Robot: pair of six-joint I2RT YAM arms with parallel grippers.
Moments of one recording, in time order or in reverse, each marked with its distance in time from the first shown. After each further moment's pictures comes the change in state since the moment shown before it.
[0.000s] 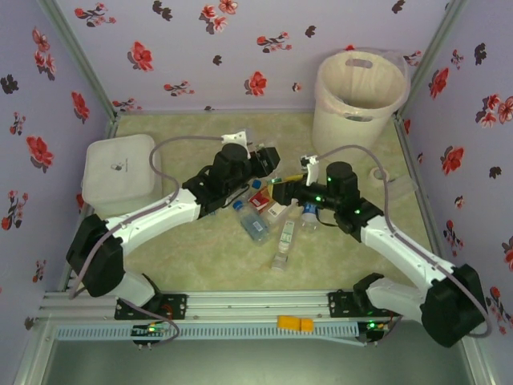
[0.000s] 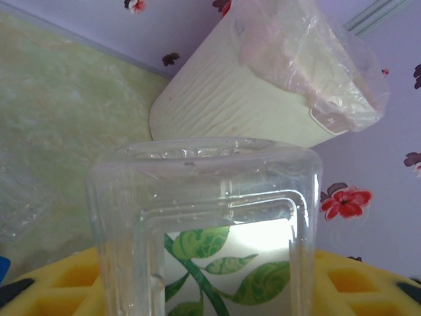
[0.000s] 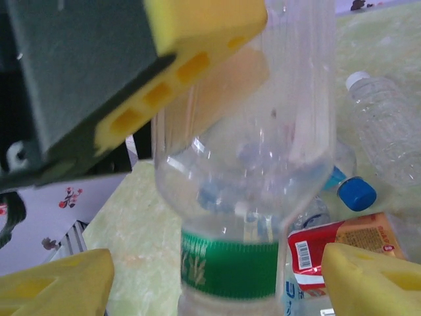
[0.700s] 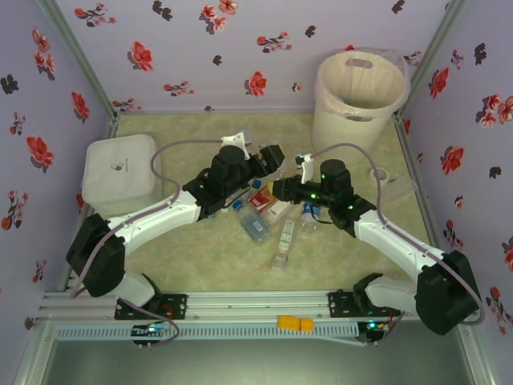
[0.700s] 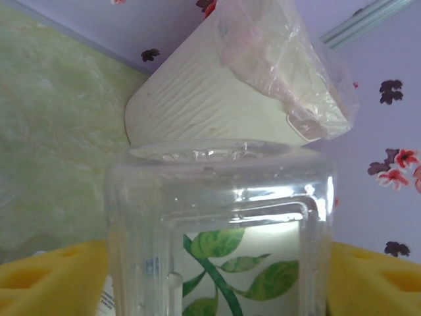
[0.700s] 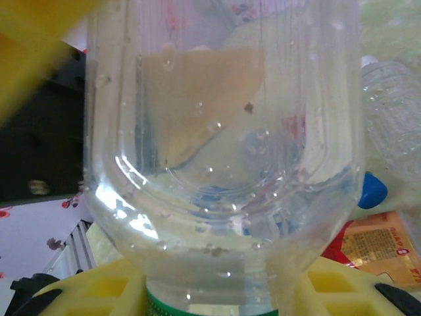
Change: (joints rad) left arm 0.015 -0.001 -0.038 0.097 0.051 -0.075; right arm 0.002 0.066 0.005 0.034 -0.002 0.025
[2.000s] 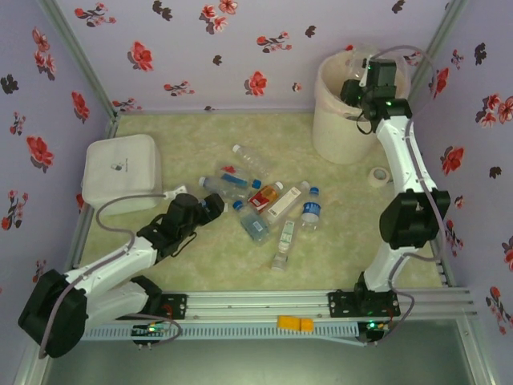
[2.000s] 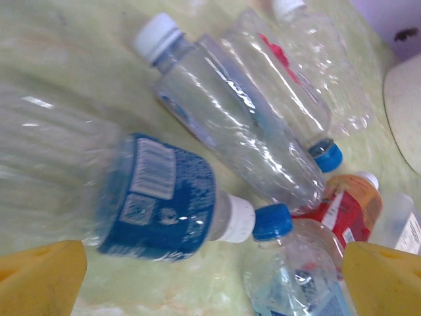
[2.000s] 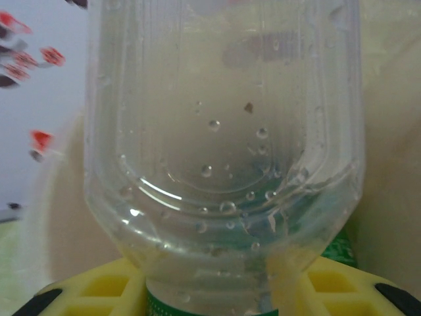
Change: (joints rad) left arm 0.188 -0.481 -0.645 -0.258 -0.136 -0.051; right arm -0.467 0.638 1.163 -0.692 0.537 -0.260
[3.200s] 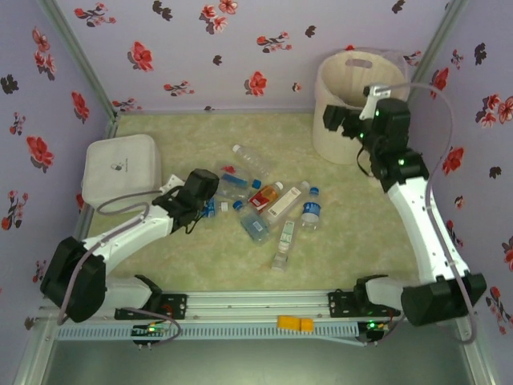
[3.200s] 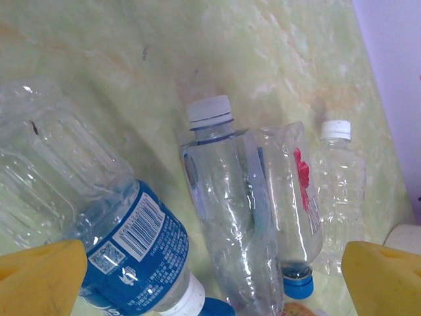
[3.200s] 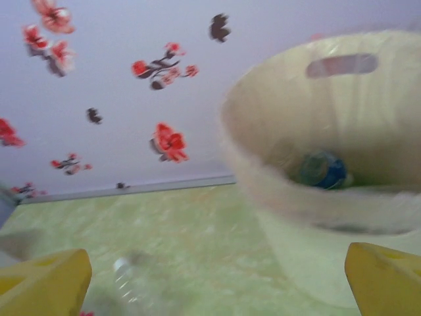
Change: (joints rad) left arm 0.001 0.287 0.363 -0.297 -0.201 -0.553; right arm 0.138 -0.610 -0.557 0.185 -0.064 0.045
